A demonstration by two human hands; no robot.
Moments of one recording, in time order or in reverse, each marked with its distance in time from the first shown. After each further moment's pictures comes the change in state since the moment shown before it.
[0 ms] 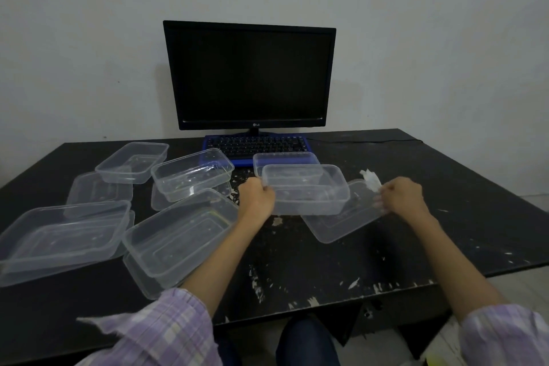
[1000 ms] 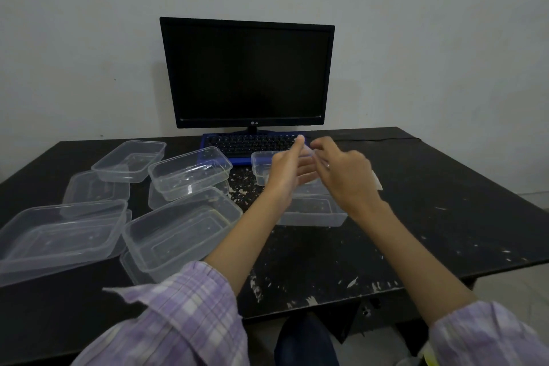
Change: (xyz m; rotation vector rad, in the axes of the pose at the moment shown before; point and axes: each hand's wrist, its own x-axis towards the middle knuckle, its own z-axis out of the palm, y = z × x) left_hand -0.008 0.065 0.010 -0.880 -0.333 -0.088; right_hand -0.075 -0.088 0.024 -0.219 0.368 -1.035
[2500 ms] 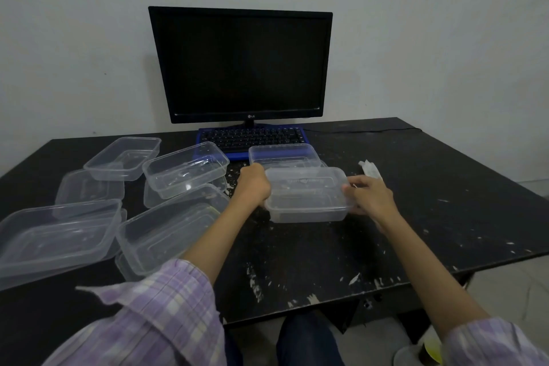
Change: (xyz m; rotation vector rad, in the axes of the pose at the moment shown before) left_hand 0.024 -0.015 -0.053 1.217 0.186 -0.132; right_hand -0.041 0.052 0.017 0.702 -0.315 1.069
